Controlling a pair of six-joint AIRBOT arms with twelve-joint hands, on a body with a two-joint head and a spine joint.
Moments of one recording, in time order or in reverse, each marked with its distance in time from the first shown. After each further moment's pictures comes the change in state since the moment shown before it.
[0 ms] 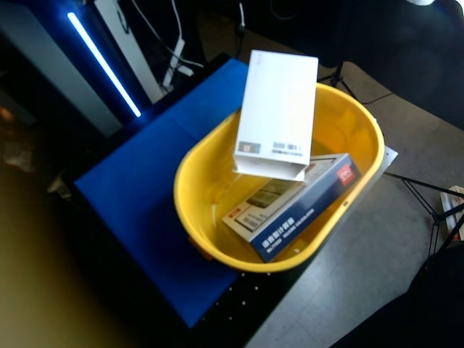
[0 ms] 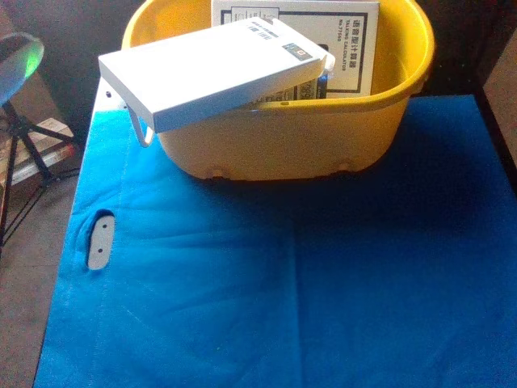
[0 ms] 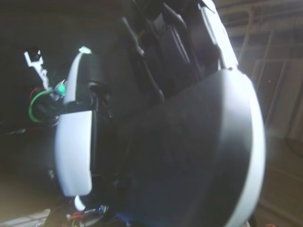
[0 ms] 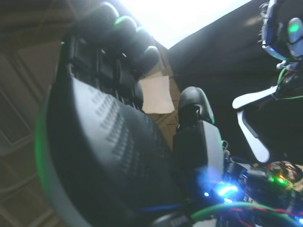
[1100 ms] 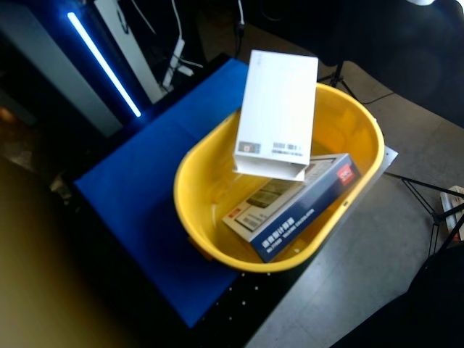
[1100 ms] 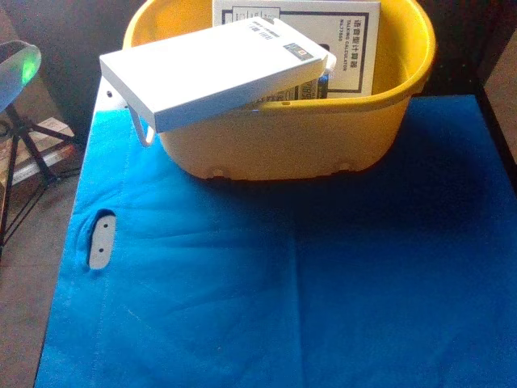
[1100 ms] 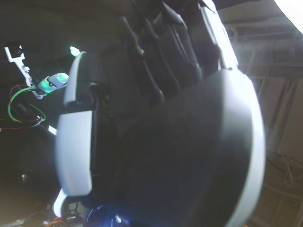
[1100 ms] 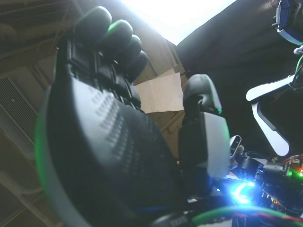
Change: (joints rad) left arm 0.013 -0.008 -0.006 -0.034 0.002 -0.089; right arm -0.025 -0.024 -0.002 0.033 -0.004 0.052
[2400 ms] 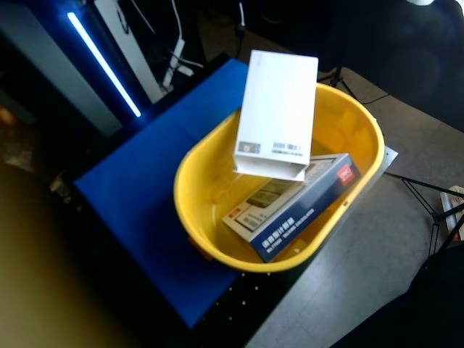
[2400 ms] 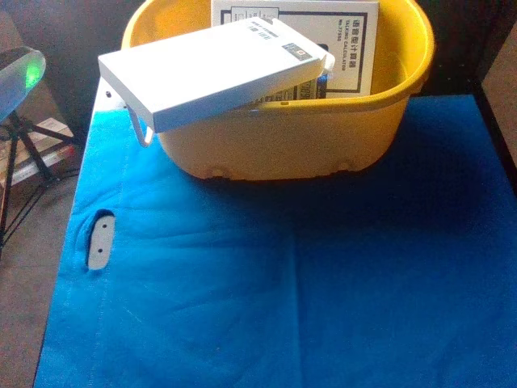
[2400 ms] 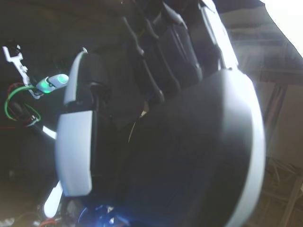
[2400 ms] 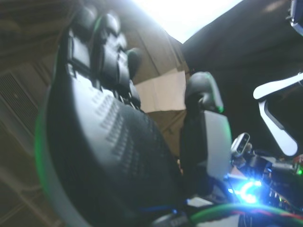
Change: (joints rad) left arm 0.010 -0.021 0.023 -0.002 0.000 -0.058; right arm -0.037 0.072 -0.014 0.019 0.005 0.045
